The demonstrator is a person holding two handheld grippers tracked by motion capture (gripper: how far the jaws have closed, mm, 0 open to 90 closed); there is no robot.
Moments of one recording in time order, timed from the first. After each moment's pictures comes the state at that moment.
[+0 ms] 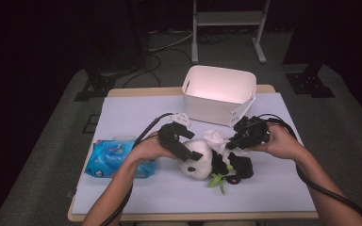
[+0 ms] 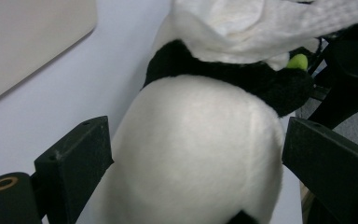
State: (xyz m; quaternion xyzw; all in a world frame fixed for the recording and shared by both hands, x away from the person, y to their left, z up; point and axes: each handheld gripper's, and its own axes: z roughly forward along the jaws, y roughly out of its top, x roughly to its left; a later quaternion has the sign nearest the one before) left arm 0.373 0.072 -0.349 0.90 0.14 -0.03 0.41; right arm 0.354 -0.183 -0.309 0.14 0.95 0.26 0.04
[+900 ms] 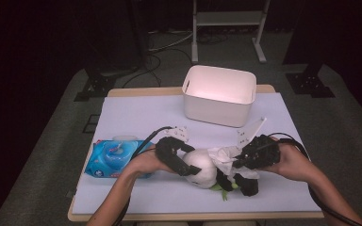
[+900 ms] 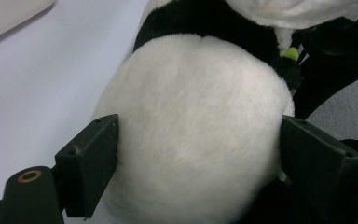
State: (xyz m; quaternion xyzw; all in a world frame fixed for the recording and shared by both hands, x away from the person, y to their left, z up) left arm 0.342 0.080 -0.371 0.90 0.12 -0.05 0.42; right arm 0.301 -0.191 -0.313 0.11 0.96 0.26 0.05
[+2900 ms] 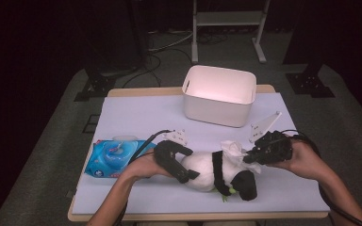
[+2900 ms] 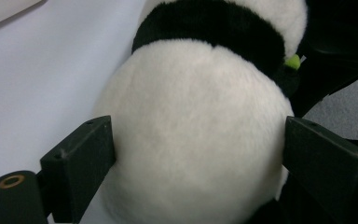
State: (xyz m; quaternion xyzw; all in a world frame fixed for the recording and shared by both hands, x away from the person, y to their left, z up) left arm 0.337 0.078 -0.370 0.90 0.12 -0.06 0.41; right arm 0.310 -0.225 -0.313 0.16 0.95 0.27 0.05
